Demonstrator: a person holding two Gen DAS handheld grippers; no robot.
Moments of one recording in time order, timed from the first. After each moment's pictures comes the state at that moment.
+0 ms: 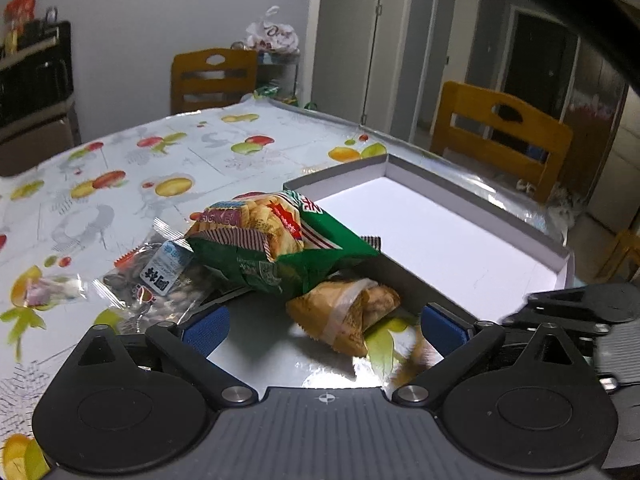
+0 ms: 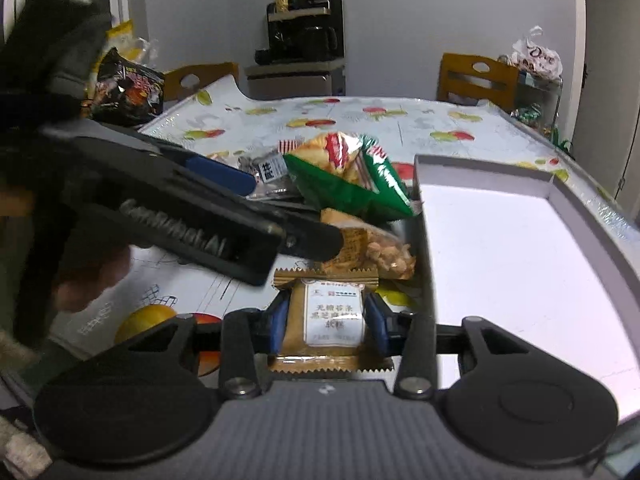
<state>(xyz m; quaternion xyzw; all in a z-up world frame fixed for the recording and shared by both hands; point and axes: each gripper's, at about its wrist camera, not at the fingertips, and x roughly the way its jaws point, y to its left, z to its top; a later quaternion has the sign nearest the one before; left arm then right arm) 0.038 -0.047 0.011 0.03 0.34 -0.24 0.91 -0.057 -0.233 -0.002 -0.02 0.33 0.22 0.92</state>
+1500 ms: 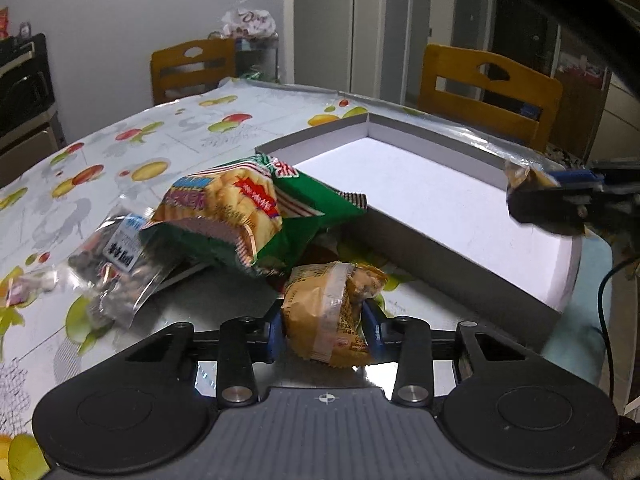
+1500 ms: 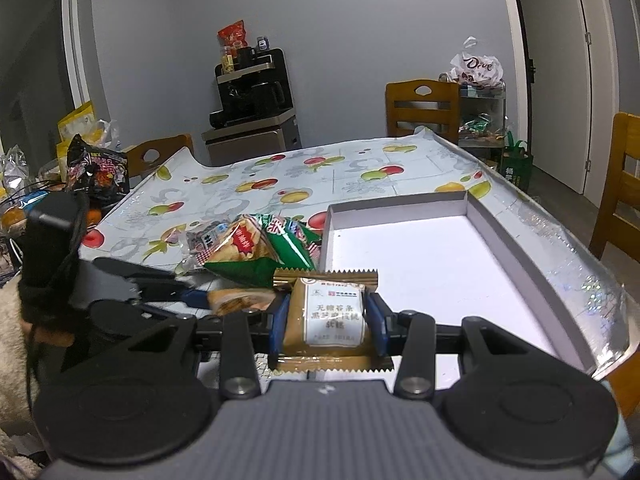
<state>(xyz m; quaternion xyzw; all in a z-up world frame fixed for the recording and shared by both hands) 0.029 -0.071 -0.020 0.09 0.35 -0.25 0.90 -0.077 -0.320 0.035 0.06 0.28 0.16 0.94</state>
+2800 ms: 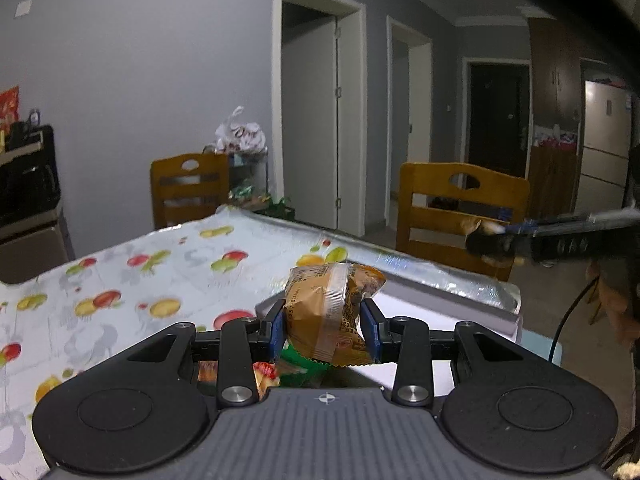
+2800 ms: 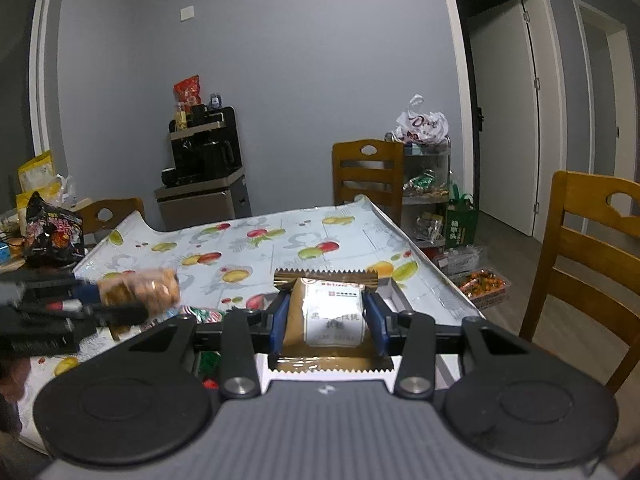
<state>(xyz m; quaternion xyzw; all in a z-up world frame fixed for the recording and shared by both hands) -0.006 -0.070 0.075 0.07 0.19 -0.28 0.94 -0.082 -0.373 0.102 0.07 0.21 0.08 0.97</state>
